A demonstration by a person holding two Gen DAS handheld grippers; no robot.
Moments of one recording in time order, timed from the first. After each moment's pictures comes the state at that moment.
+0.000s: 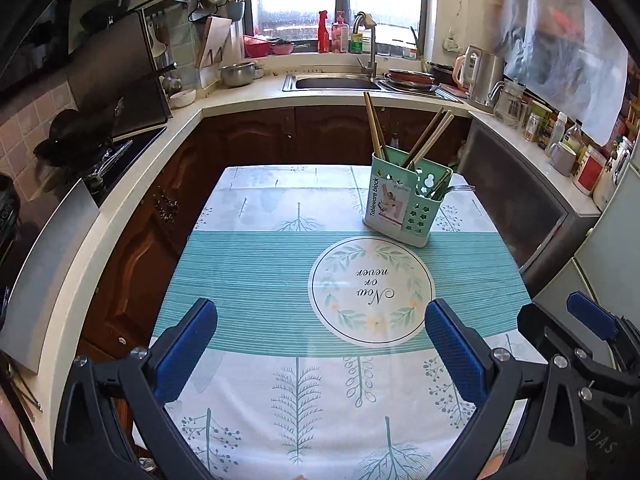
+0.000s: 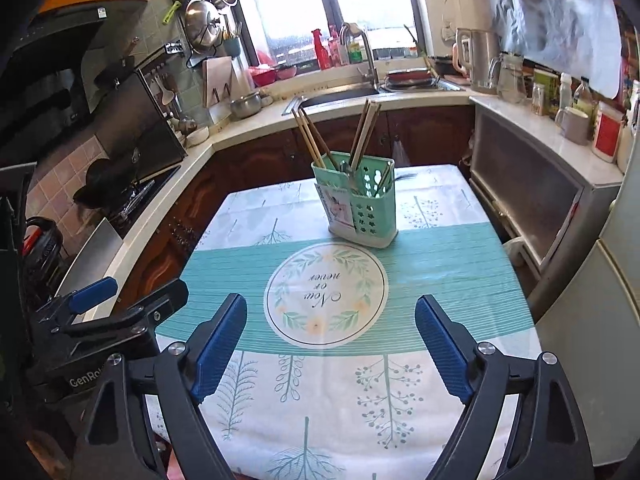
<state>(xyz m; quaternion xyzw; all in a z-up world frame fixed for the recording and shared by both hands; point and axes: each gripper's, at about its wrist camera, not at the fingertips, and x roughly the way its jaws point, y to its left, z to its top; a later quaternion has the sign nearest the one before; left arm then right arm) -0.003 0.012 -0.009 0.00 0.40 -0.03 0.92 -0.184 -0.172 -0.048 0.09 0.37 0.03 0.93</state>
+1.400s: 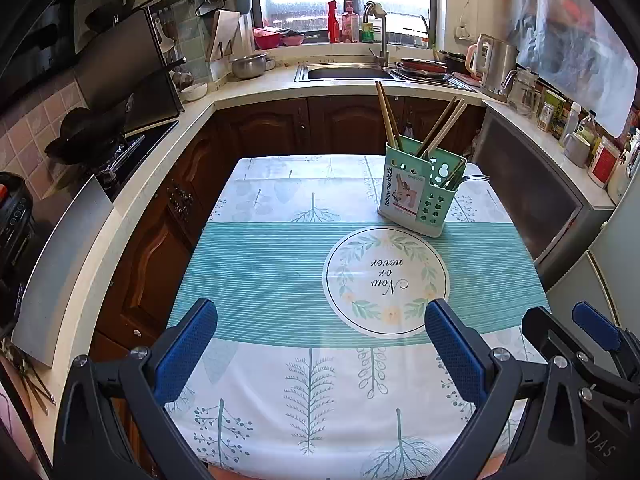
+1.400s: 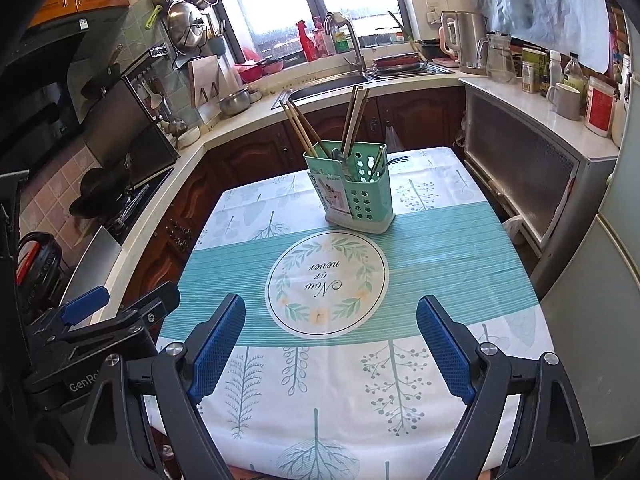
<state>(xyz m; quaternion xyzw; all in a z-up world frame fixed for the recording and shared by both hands) 0.003 0.010 -0.014 0.02 0.42 -0.01 0.91 -0.147 -0.189 -0.029 0.13 0.39 0.02 0.91</state>
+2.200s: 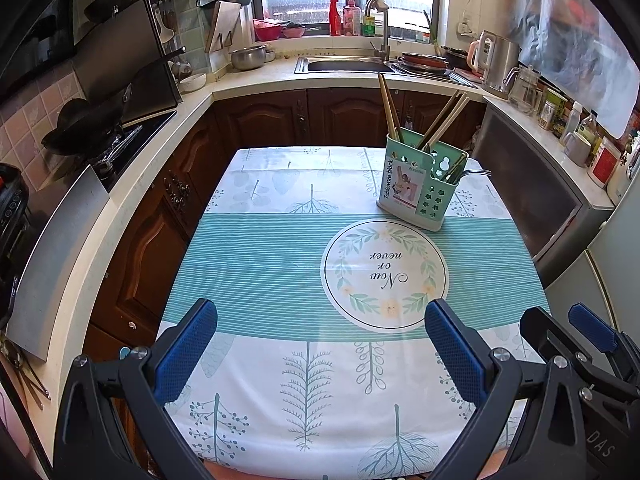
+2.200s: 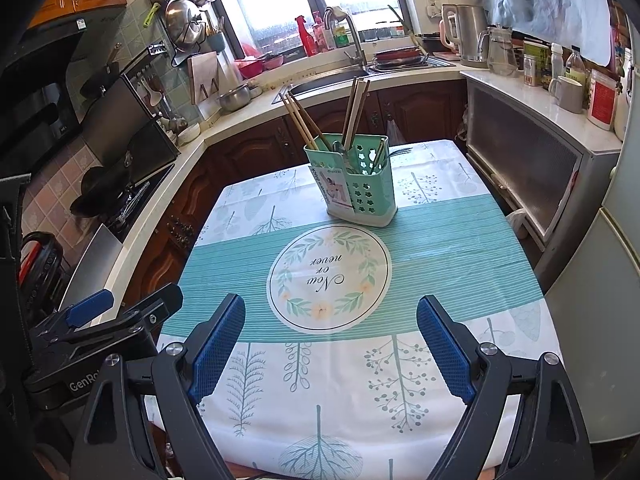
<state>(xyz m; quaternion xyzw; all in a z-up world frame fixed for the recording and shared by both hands) 0.005 0.011 -0.019 0.02 0.43 -0.01 0.90 -0.140 -0.180 -0.043 0.13 0.40 0.02 0.91</state>
